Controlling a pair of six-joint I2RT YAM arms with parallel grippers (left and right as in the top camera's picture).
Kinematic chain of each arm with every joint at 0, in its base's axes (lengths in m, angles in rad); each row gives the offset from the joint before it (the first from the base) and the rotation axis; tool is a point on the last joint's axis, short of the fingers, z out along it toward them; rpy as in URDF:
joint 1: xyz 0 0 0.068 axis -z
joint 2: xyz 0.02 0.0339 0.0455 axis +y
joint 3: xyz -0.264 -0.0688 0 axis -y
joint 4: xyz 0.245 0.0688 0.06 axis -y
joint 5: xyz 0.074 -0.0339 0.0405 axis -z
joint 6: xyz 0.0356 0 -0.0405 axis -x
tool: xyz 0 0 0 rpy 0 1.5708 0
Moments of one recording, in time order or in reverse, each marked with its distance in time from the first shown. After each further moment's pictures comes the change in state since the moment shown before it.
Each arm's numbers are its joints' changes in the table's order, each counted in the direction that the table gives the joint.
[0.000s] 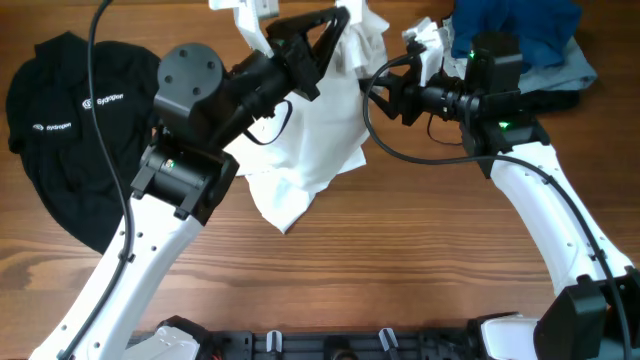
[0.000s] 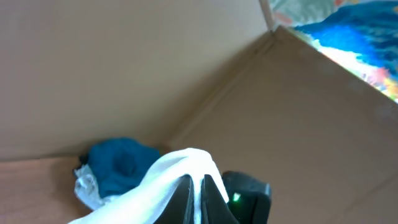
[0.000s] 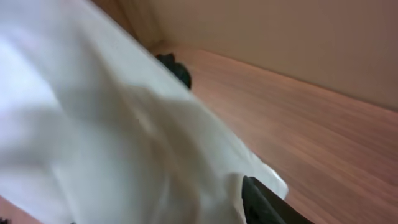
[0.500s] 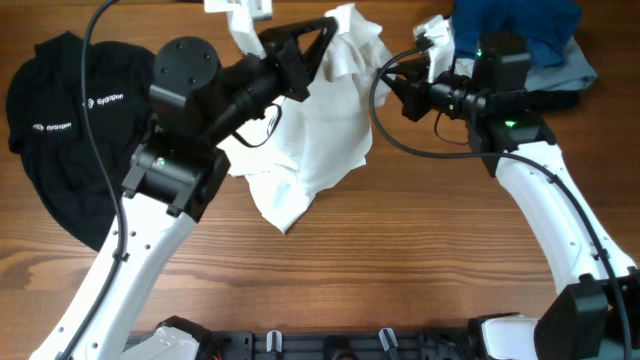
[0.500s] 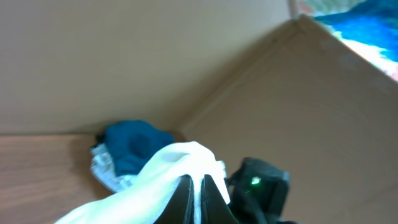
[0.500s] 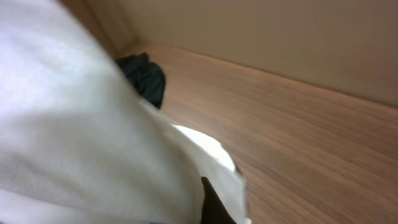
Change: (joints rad) left arm -0.051 -0.004 0.001 -0.113 0.026 0.000; right arm 0.034 0.000 0.000 -0.022 0.073 -0.003
